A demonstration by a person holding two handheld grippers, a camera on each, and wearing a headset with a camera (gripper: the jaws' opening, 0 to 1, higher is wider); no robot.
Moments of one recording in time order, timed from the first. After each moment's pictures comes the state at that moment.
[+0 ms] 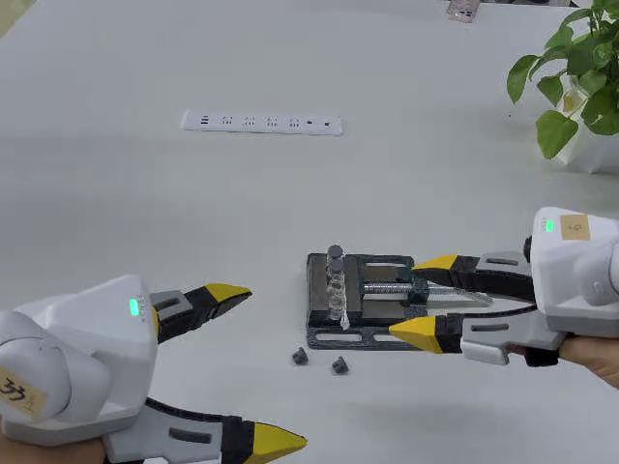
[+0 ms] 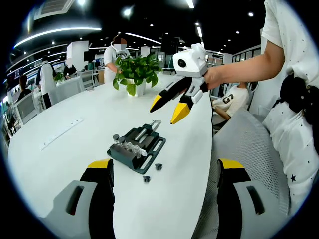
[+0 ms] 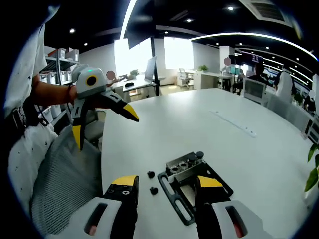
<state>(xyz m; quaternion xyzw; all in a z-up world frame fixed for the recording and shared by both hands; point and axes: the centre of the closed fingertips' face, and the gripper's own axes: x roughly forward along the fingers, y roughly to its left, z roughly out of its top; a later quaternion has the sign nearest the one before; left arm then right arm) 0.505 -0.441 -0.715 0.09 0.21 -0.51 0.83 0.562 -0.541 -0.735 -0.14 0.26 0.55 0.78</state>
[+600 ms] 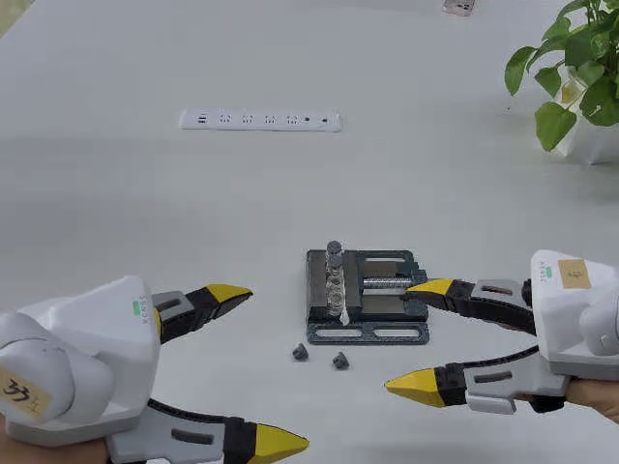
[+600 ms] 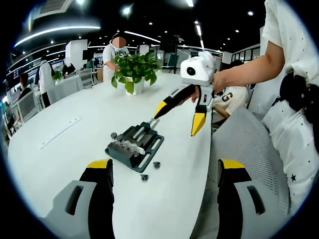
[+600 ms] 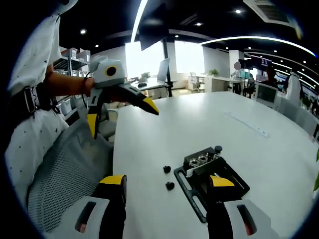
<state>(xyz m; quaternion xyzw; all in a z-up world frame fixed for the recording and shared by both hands) 0.501 -0.443 -0.720 0.09 0.22 -0.51 0.82 0.531 -0.540 -0.754 -0.13 0.24 0.60 0.75</state>
